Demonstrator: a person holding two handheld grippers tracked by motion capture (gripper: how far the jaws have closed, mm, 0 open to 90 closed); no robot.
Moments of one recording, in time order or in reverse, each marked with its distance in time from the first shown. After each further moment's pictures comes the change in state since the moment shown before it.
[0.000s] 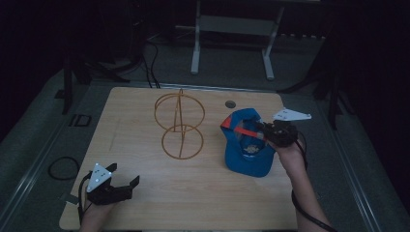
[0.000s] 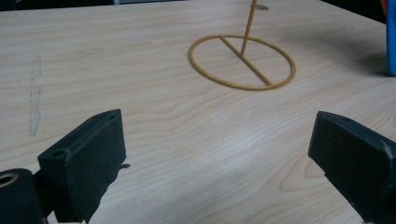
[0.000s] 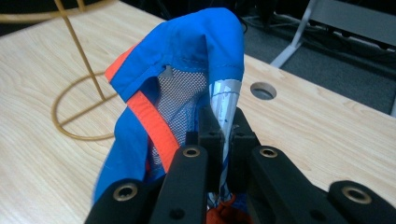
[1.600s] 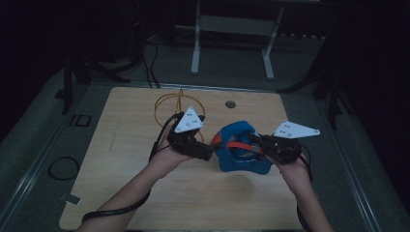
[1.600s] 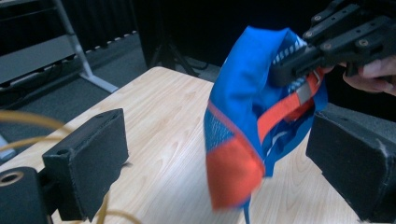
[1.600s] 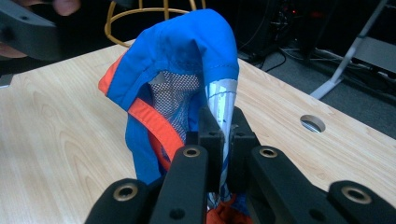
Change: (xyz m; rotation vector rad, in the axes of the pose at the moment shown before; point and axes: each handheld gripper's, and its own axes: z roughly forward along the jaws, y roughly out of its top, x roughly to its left) left arm -0.157 0.206 0.093 -0.030 -0.429 0.336; right arm 0.054 0.006 -0.047 -0.085 0.148 -0.102
